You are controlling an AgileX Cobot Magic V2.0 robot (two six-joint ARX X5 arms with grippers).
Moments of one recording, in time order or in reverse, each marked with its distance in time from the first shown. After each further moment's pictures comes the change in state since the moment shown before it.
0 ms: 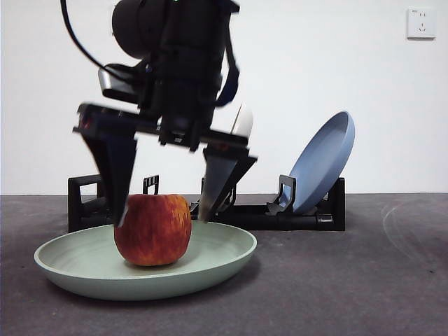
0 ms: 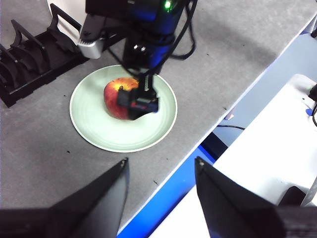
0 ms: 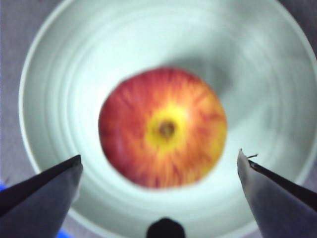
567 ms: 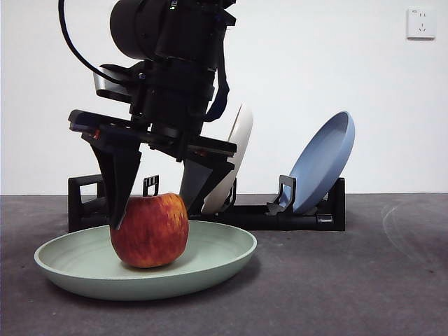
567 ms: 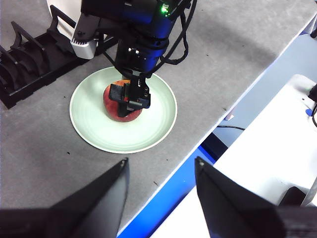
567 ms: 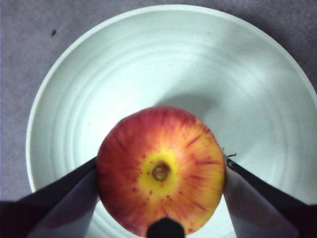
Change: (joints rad) left arm 0.000 0.000 0.000 0.002 0.000 0.005; right arm 0.005 0.002 -0.055 0.170 0.002 0.000
